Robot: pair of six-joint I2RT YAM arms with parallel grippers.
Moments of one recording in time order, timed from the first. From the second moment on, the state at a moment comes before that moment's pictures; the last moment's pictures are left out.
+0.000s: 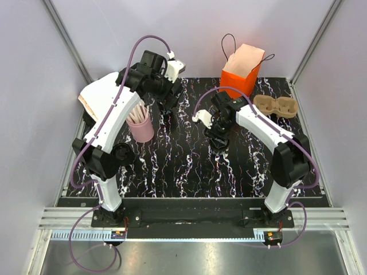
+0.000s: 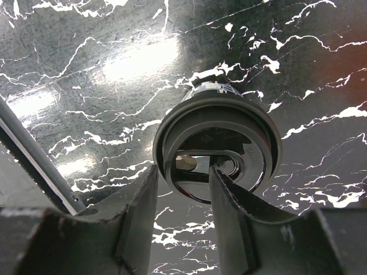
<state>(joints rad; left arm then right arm) -0.46 1.85 2.14 -1.11 0.14 0.25 0.51 1.76 1.51 -1.07 -0.27 -0.69</state>
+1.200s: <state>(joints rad) -0.46 1.85 2.13 -1.11 0.16 0.24 0.45 1.52 1.33 -1.05 -0.10 -0.67</state>
